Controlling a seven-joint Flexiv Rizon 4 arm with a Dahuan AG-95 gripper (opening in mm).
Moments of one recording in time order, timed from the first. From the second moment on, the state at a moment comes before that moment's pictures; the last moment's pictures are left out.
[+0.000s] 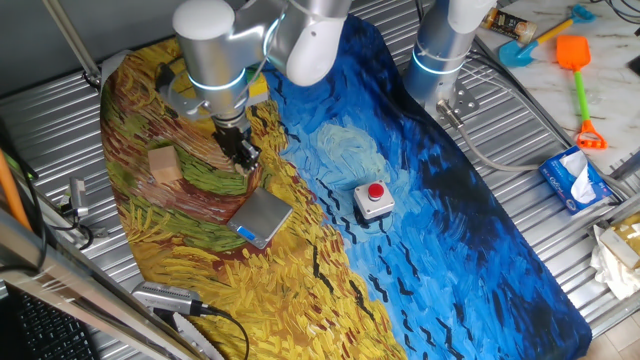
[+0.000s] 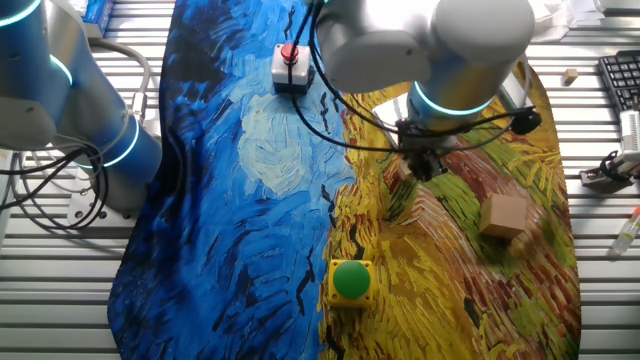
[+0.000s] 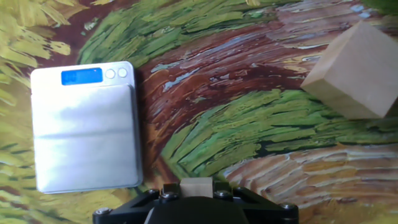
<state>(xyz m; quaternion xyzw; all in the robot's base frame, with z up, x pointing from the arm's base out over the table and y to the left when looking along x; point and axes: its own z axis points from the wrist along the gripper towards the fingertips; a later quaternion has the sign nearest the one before) 0.529 0.000 0.046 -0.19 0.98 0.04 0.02</state>
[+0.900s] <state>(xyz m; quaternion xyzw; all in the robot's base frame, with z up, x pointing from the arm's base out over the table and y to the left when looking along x) 0.572 0.043 0.058 -0.15 0.99 0.03 0.00</state>
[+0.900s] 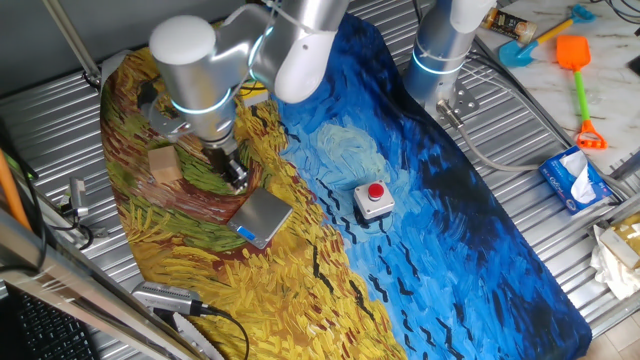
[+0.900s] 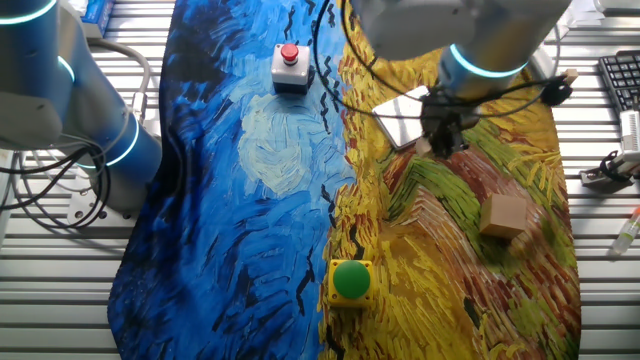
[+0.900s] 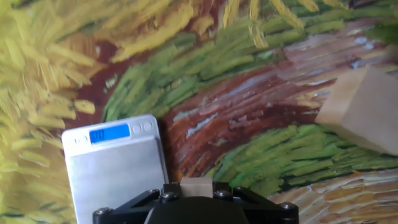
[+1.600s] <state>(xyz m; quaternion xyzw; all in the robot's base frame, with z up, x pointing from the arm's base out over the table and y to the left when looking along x) 0.574 0.046 0.063 -0.14 0.99 0.03 -0.01</state>
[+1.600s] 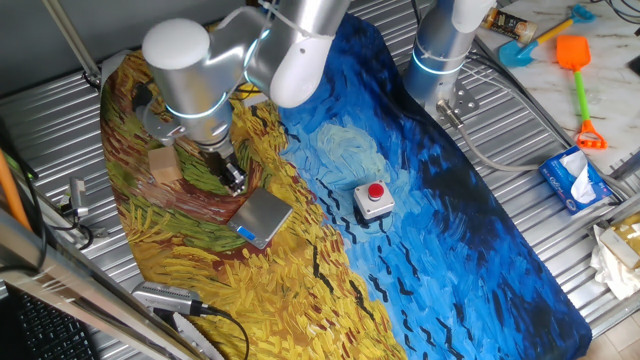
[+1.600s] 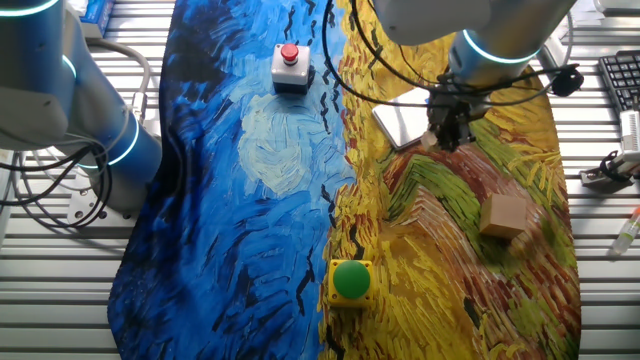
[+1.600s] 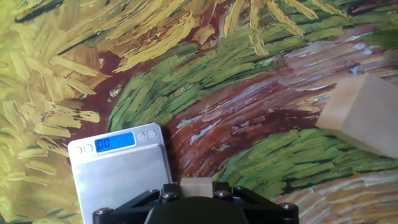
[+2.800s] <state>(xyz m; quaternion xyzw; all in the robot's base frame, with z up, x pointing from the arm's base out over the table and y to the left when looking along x) 0.574 0.046 0.063 -0.27 0.96 0.04 -0.03</state>
